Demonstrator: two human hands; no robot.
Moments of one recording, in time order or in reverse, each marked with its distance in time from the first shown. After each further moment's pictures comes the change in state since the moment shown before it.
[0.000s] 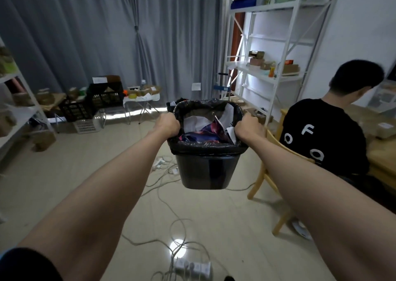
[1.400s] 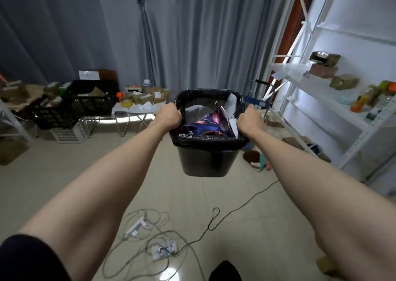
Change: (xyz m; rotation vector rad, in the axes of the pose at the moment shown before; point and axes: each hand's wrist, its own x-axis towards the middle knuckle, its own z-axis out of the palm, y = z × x) left_hand 1.016 0.079 0.214 -0.020 0.069 -0.131; right_hand 1.012 -0.187 0.390 0.035 -0.095 -0.150
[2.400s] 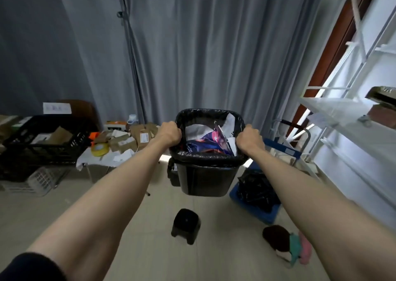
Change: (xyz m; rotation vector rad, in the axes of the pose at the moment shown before) left_hand 0.705 0.034 0.166 0.040 -0.049 -0.093; right_hand 0.680 -0.100 0.266 0.014 -0.078 -0.046
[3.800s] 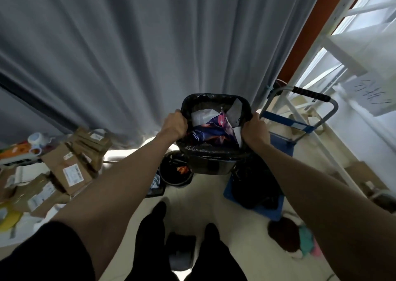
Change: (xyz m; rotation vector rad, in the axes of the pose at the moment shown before) left_hand 0.655 0.154 0.311 0.040 -0.366 0.116; right_hand 0.606 0.118 0.244 0.066 -0.151 0.398
